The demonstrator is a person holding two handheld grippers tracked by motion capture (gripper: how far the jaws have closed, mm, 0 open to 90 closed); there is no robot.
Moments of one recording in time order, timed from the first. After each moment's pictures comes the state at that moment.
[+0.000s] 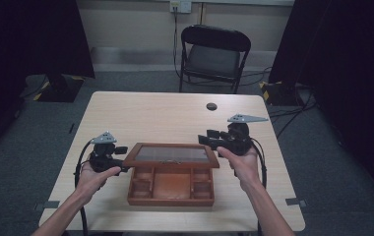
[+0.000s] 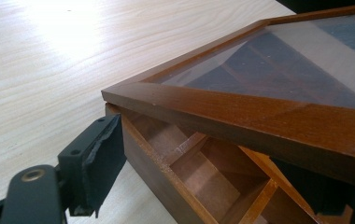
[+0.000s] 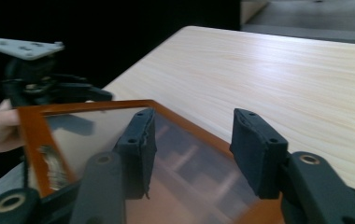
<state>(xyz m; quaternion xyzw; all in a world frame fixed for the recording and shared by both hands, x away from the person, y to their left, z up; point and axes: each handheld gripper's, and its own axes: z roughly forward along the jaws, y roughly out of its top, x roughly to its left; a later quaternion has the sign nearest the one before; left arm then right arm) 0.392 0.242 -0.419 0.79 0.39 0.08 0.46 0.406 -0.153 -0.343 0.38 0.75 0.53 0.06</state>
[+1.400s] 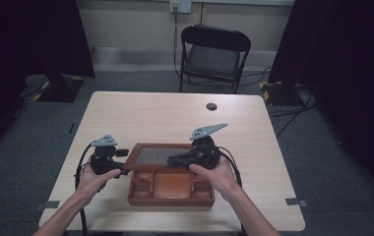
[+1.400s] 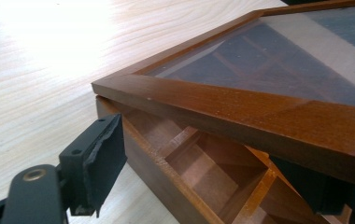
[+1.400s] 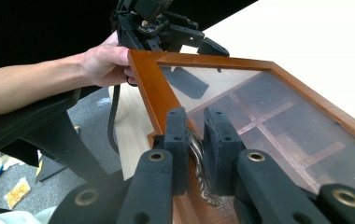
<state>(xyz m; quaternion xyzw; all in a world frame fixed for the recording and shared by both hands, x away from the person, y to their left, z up) 0.389 0.241 -0.426 0.80 0.38 0.07 0.46 0.382 -0.083 -0.353 0.24 0.83 0.50 -0.07</state>
